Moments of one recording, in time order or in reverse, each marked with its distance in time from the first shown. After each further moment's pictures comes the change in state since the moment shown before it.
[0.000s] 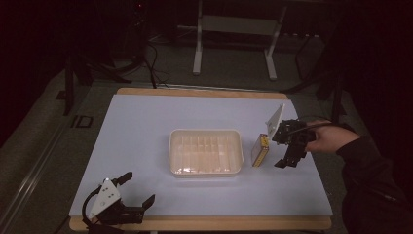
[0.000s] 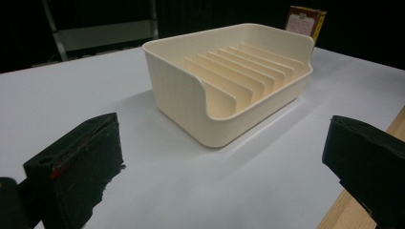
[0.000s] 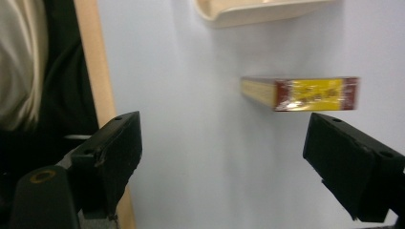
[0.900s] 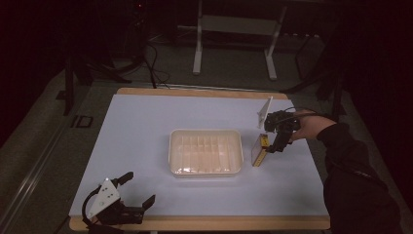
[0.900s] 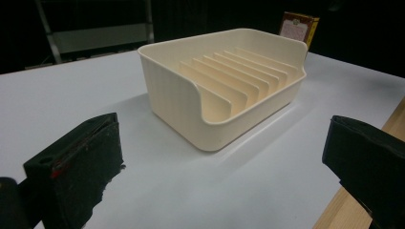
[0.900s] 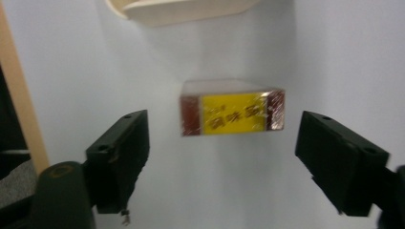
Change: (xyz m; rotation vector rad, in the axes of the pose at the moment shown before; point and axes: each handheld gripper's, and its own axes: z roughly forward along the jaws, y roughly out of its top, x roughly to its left) left arm 0.000 0.000 0.000 -0.011 -0.022 -0.006; right arm -0.053 0.007 0.035 0.021 -0.058 0.015
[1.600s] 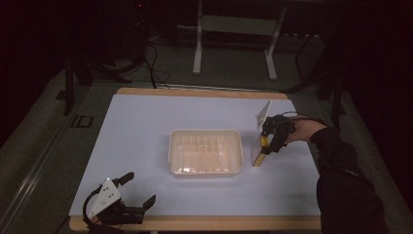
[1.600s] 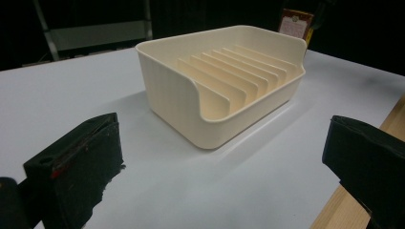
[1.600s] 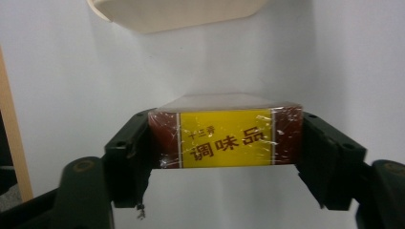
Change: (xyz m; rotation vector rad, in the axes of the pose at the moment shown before) left arm 0.000 0.000 0.001 0.009 -0.004 -0.004; right arm -0.016 -0.012 0.037 -0.078 0.084 0.010
